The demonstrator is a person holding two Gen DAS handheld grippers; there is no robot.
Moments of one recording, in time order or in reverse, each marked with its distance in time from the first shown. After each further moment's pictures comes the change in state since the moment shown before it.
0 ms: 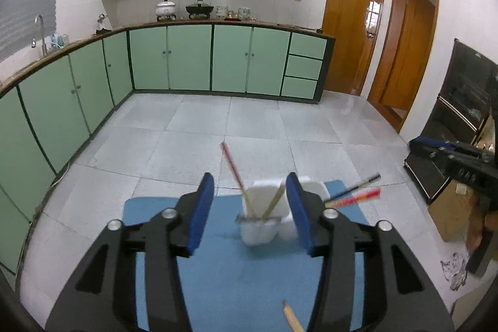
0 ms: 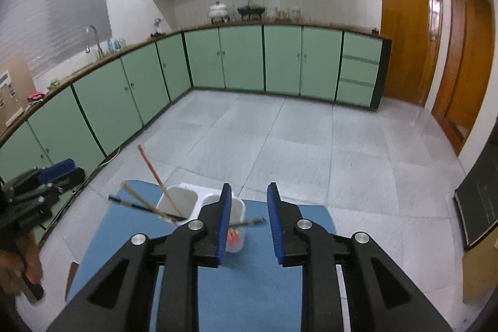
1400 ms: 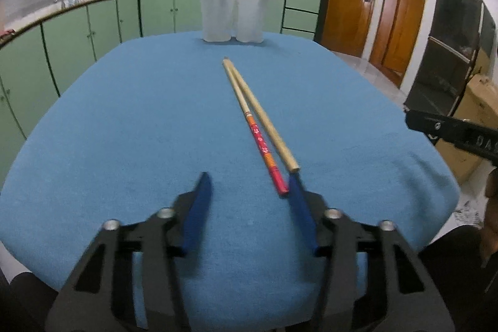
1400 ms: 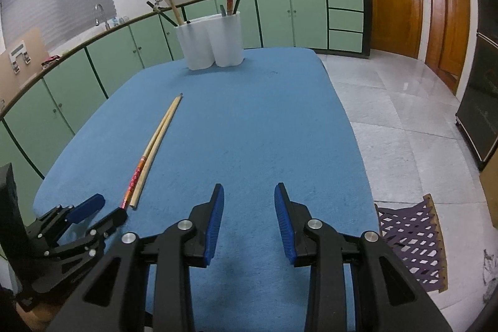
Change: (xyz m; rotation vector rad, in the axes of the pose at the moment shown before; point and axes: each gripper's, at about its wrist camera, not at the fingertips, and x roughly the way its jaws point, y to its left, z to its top) left arm -0.065 -0.119 -0.377 -0.012 0.093 0.077; right arm -0.080 0.005 -0.358 0.089 0.089 0.029
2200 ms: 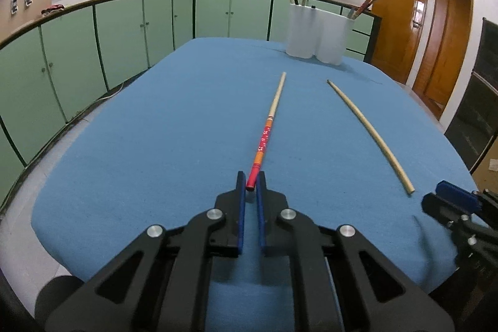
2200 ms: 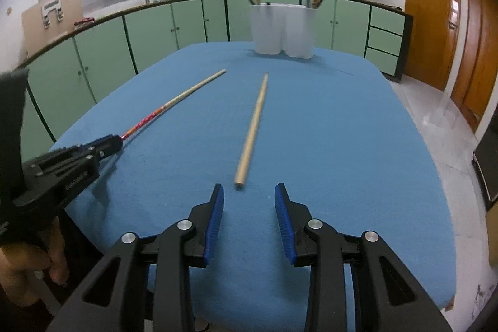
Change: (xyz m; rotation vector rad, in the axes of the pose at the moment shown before) left arm -0.014 0.089 0.008 -0.147 -0.034 0.162; right arm 0.023 0.106 -0.034 -0.192 -0.013 0.050
